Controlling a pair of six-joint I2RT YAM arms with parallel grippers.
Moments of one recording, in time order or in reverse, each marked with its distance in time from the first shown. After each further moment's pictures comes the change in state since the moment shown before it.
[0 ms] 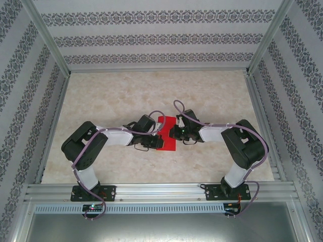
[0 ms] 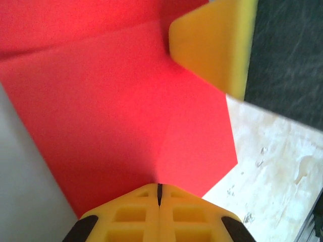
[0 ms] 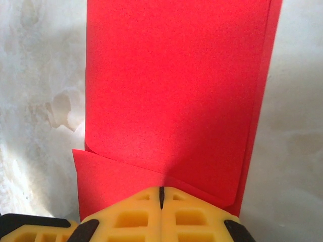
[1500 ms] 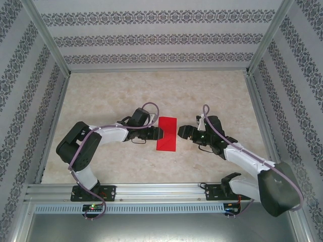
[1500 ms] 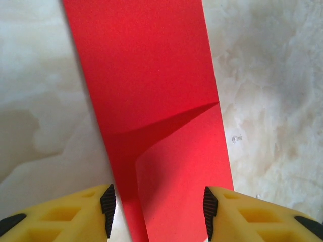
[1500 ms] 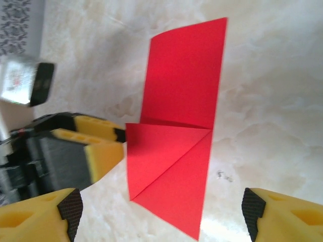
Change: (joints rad) left arm 0.087 -0.033 0.038 0.023 -0.067 -0.019; right arm -0.134 -0.592 -0.286 -0.041 -0.059 0.035
